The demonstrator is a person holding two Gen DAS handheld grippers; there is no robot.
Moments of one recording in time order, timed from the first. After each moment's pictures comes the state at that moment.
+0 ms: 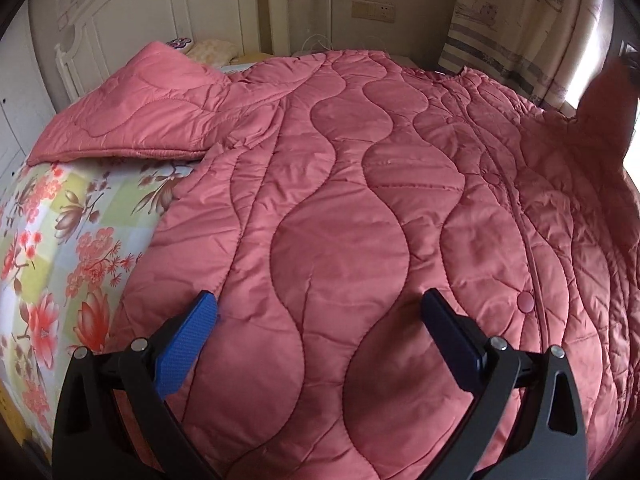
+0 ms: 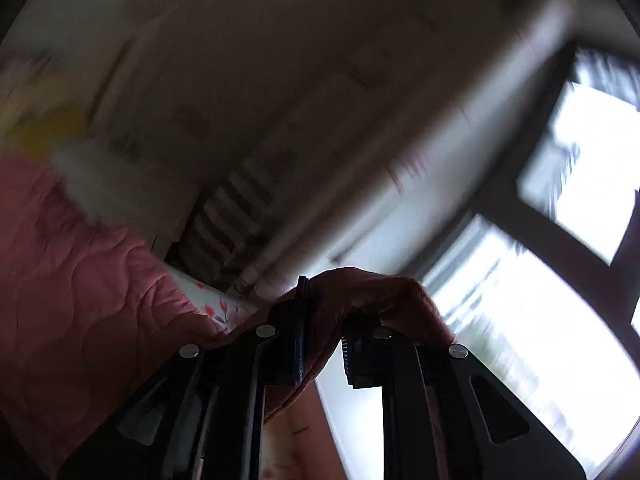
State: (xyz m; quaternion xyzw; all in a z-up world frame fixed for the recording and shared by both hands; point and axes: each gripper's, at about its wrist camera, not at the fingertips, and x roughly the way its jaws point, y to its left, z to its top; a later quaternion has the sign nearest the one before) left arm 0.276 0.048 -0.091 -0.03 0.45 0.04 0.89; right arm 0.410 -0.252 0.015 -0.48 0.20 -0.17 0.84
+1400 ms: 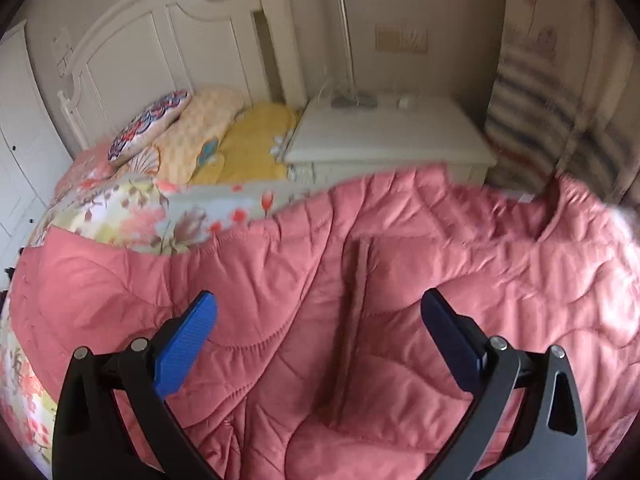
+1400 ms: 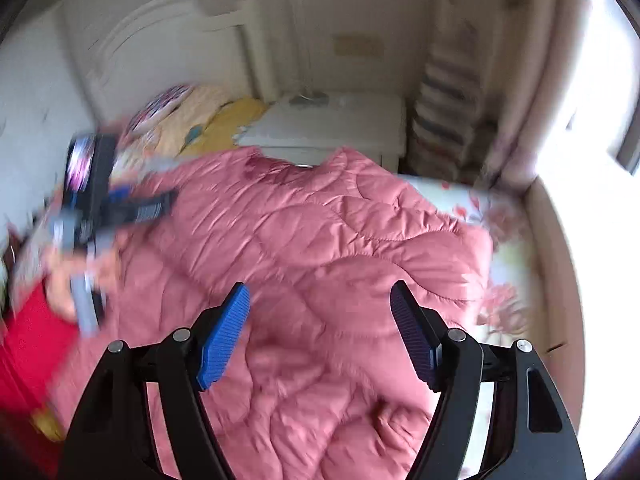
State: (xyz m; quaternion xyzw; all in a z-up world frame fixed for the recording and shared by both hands) left arm 0.548 0.035 -0.068 0.03 0.43 0.11 0.89; right arm 0.451 -0.322 0.001 0.02 0.46 0.09 0.88
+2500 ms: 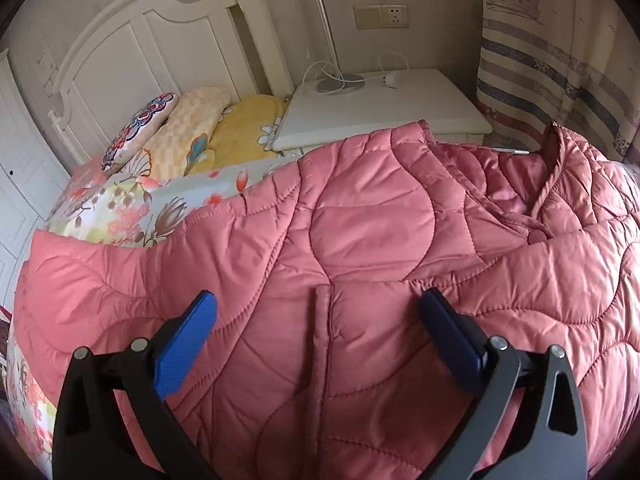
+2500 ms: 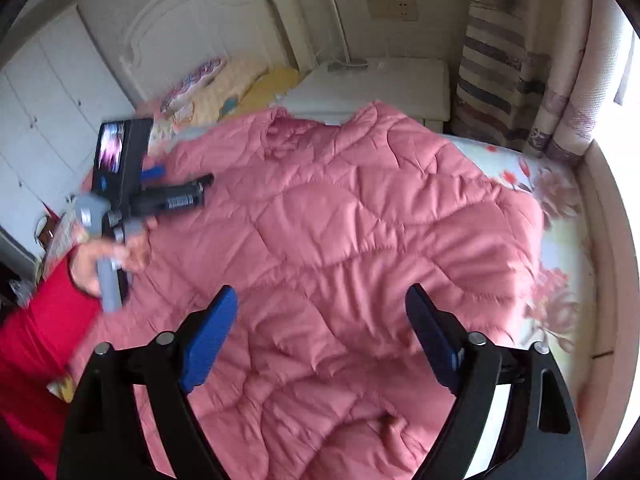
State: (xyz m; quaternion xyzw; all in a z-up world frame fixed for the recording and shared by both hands) left arm 0.542 0.010 -0.089 0.07 0.44 0.10 0.89; right arm 0.447 -0.325 -0.032 0.00 0.50 0.19 0.84
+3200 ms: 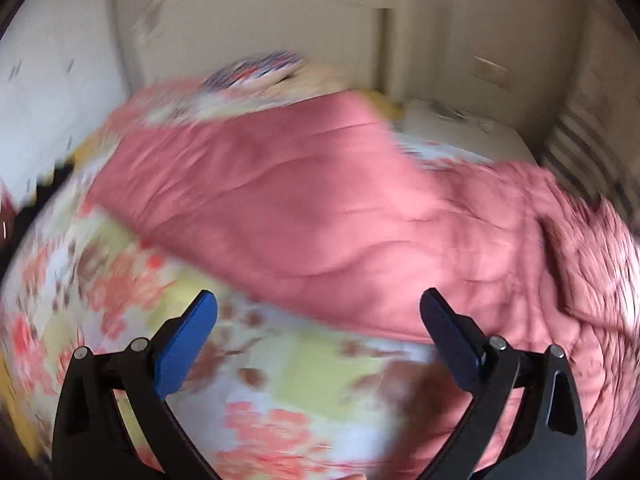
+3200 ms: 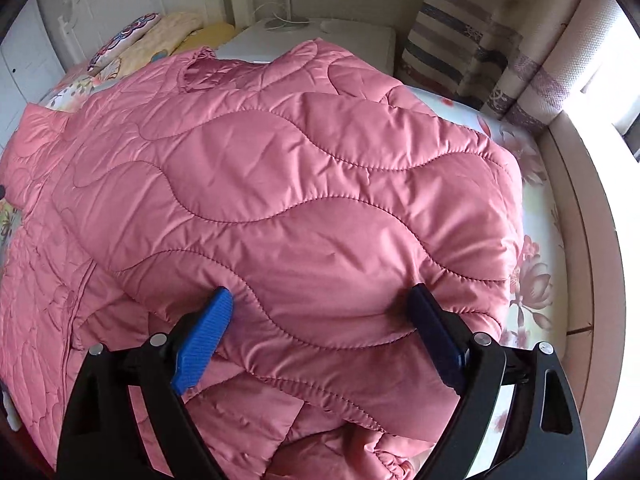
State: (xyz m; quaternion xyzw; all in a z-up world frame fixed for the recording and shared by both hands) left arm 0.374 0.239 -0.047 -0.10 0.41 0.18 0.89; right arm 0.452 -0.307 -0.074 -0.08 0.54 0.07 0.83
